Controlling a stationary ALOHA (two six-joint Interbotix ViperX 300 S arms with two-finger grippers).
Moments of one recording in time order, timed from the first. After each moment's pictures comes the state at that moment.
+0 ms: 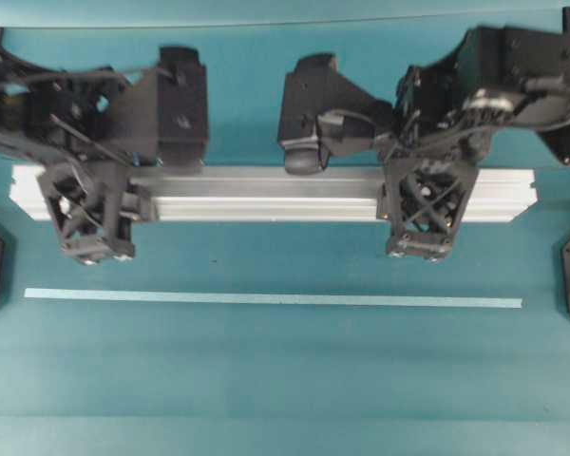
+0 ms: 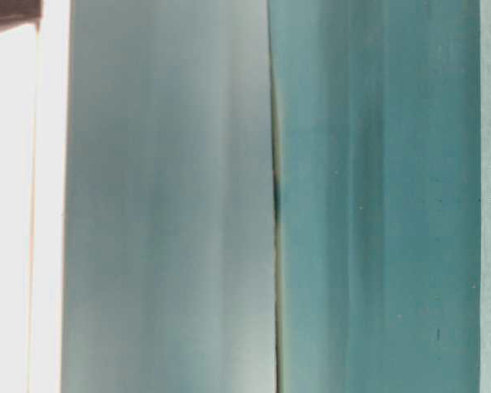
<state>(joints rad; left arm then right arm) 0.06 -0.27 0.18 0.03 1.25 -0.03 -0.08 -0.05 -0.03 0.04 1.51 0.03</state>
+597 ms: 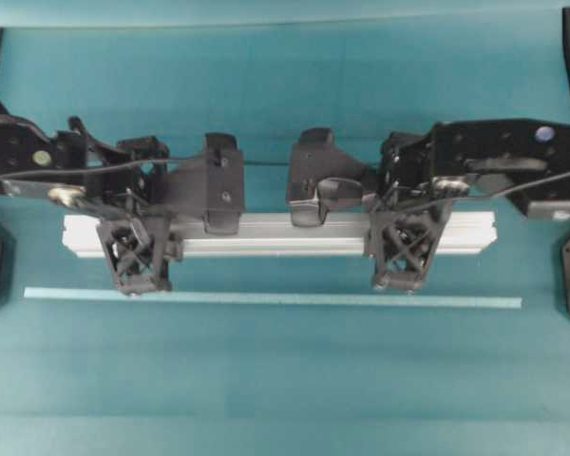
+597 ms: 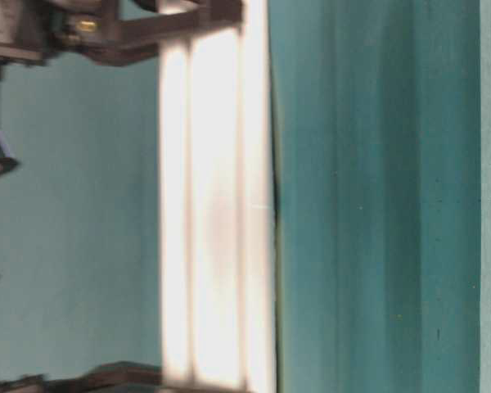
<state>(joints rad) 0.04 -0.14 0.45 0.03 0.94 -0.03 -0.07 -0.03 0.32 0.03 1.11 0.03</state>
